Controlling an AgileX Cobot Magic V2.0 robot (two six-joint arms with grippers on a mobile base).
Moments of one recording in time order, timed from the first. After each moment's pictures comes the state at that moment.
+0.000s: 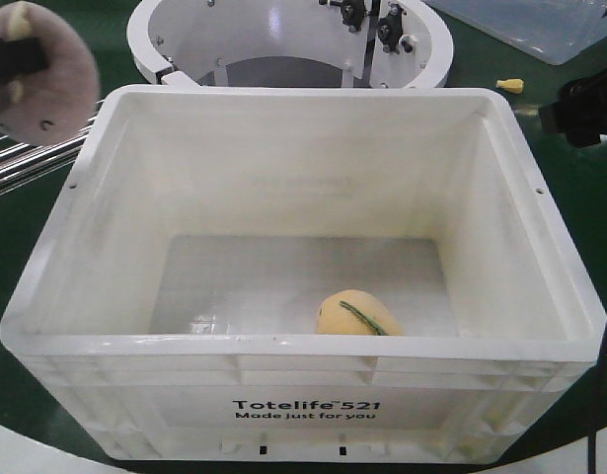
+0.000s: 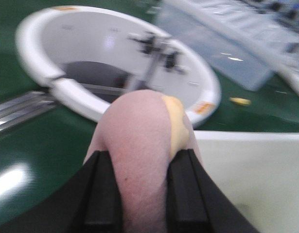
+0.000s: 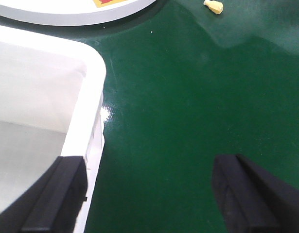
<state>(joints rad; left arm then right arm) -0.14 1.00 -0.97 -0.69 0.49 0.29 0.27 1.20 -1.25 -0.25 0.98 0.13</state>
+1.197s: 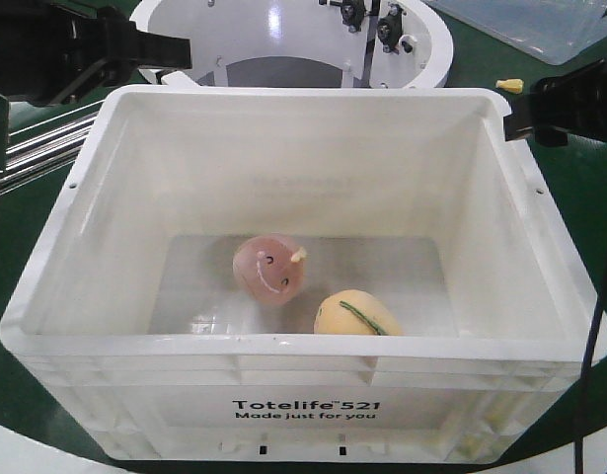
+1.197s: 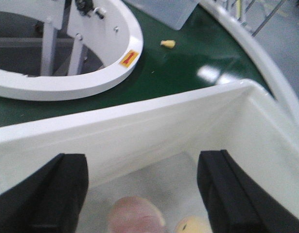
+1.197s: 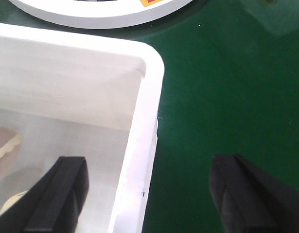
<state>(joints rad) -0.25 1.24 -1.23 -0.63 0.72 0.27 0.27 1.20 -1.25 -0.07 0.98 0.13</state>
